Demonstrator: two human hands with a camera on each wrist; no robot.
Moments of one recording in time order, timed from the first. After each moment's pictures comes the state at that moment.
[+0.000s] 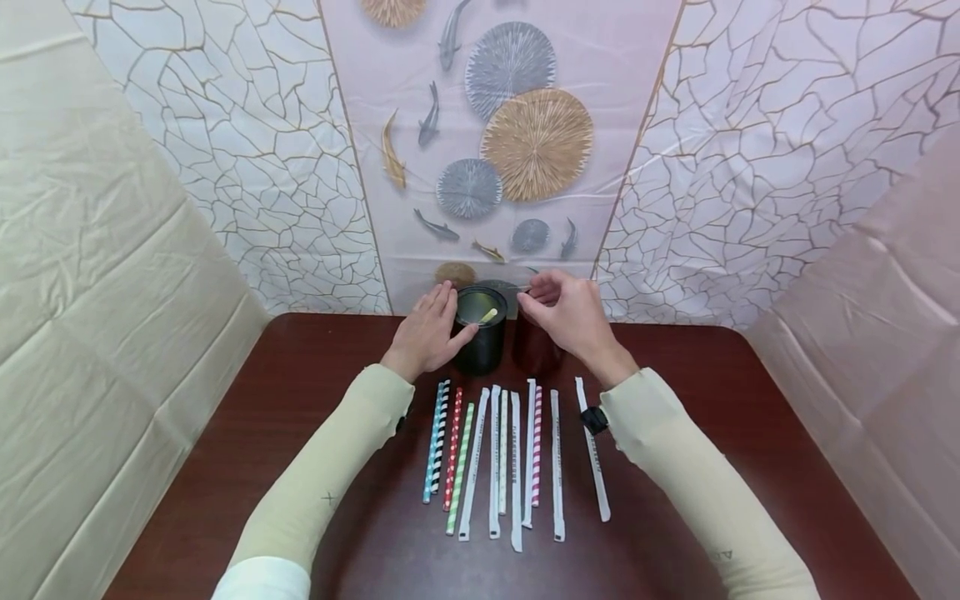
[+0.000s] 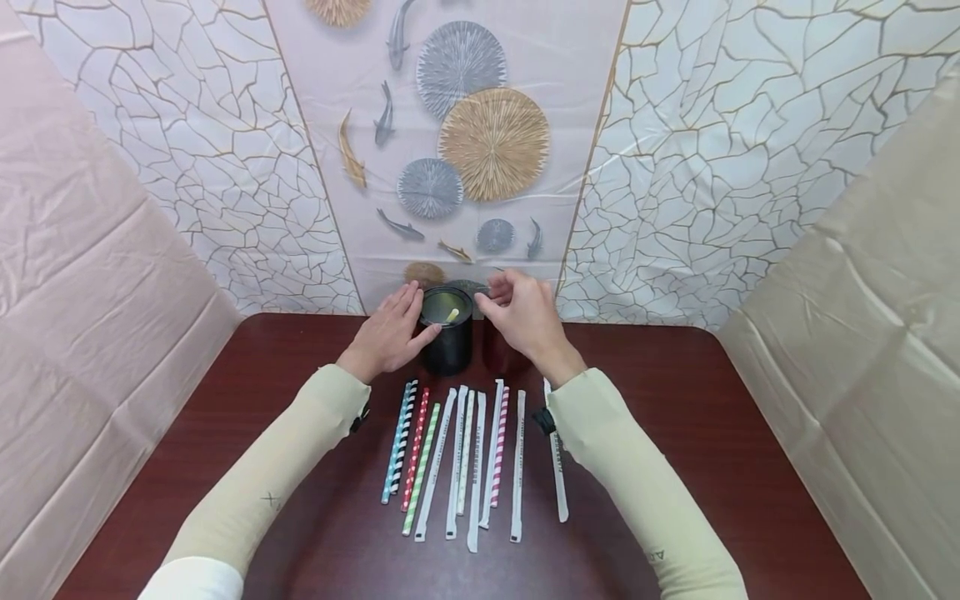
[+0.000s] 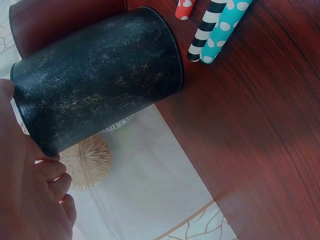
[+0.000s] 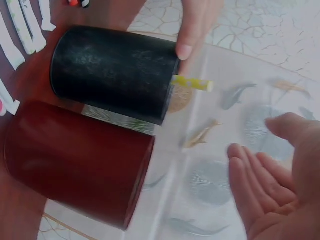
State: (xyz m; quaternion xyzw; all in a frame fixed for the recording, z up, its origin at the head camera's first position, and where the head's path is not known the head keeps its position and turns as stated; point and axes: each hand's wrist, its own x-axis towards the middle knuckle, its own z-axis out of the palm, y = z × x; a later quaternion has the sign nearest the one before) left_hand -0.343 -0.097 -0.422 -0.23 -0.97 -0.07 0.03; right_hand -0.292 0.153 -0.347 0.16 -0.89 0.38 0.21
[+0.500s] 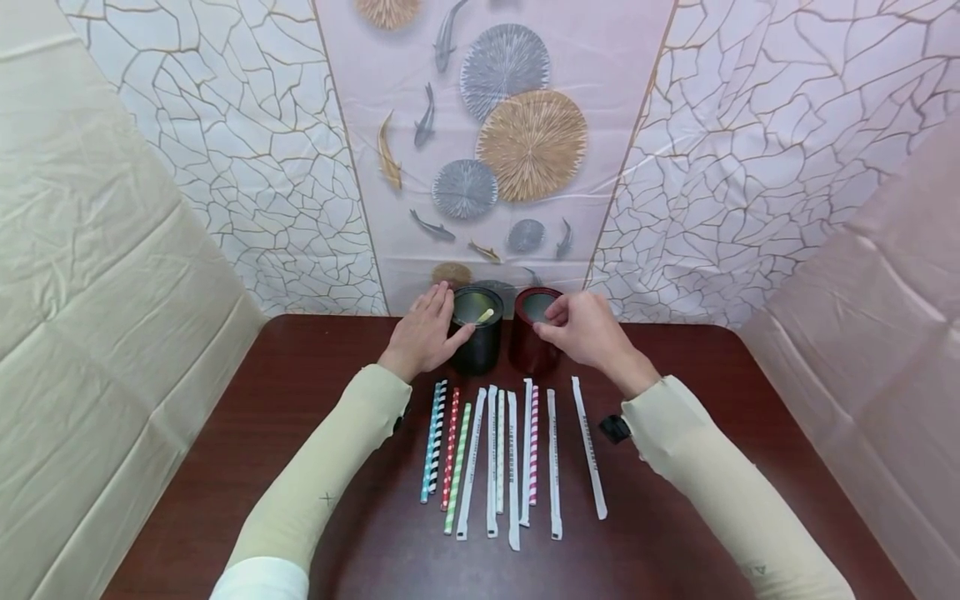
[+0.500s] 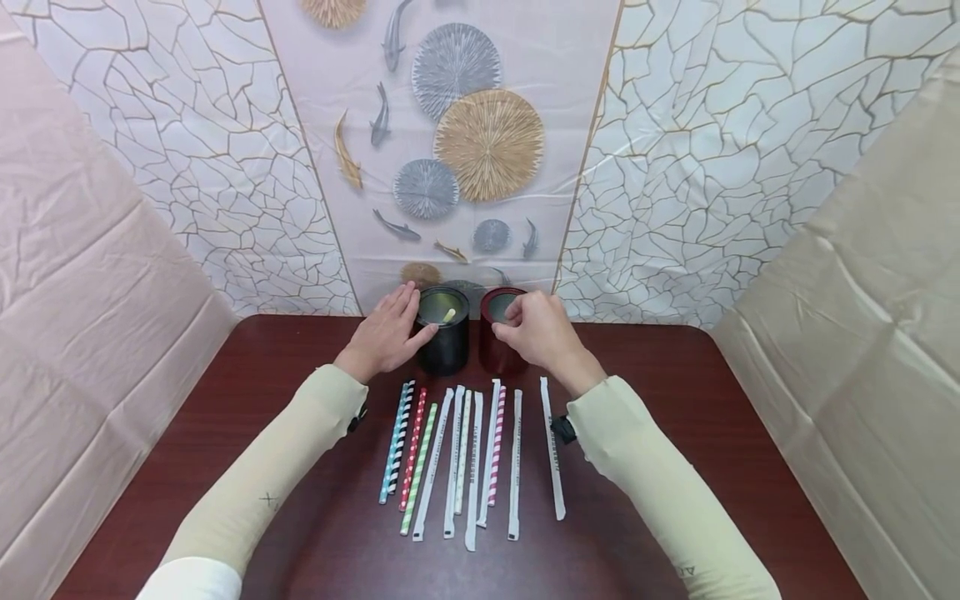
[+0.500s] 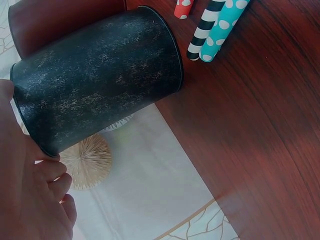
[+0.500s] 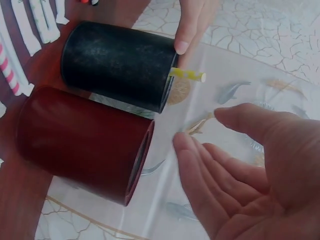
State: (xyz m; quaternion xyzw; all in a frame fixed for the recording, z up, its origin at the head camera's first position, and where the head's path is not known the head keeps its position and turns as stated) left_hand -0.341 -0.096 -0.420 -0.24 -0.97 -0.06 0.03; right_hand -0.271 0.178 -0.340 0.12 -0.95 0.27 0.08
